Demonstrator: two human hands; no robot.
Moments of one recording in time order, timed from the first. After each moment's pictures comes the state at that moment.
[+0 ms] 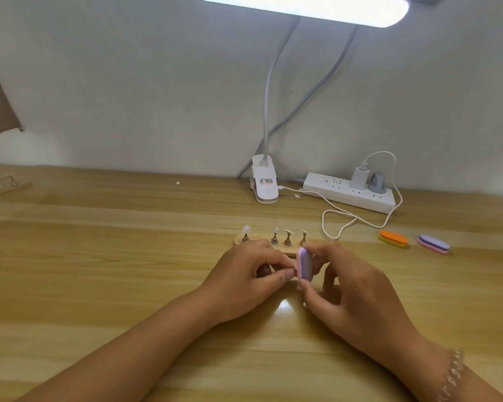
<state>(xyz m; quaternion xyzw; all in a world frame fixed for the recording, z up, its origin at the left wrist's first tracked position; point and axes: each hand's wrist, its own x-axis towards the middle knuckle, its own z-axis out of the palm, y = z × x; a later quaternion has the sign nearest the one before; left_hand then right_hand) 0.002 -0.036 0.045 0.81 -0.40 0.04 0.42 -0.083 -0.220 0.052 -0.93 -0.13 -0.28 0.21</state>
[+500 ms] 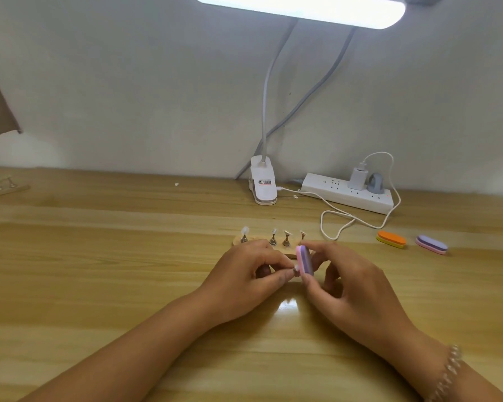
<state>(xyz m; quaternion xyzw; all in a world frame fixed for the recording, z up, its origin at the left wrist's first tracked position) 0.003 -0.036 0.044 0.81 -0.40 0.03 0.43 -0.080 -0.225 0.054 -0.93 -0.12 -0.26 0.24</state>
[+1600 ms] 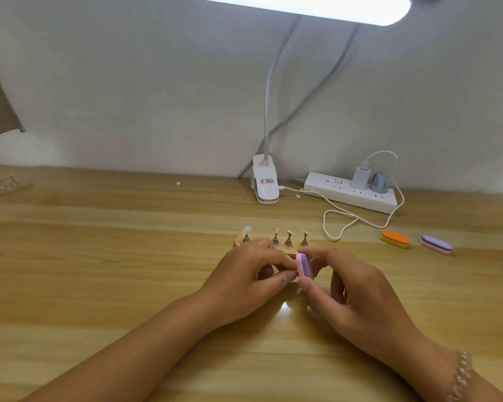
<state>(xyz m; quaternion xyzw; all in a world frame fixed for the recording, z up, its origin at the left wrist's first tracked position) 0.001 -0.036 0.044 0.81 -0.40 0.04 0.42 -0.082 -0.224 0.049 -0.92 -0.13 -0.25 0.26</state>
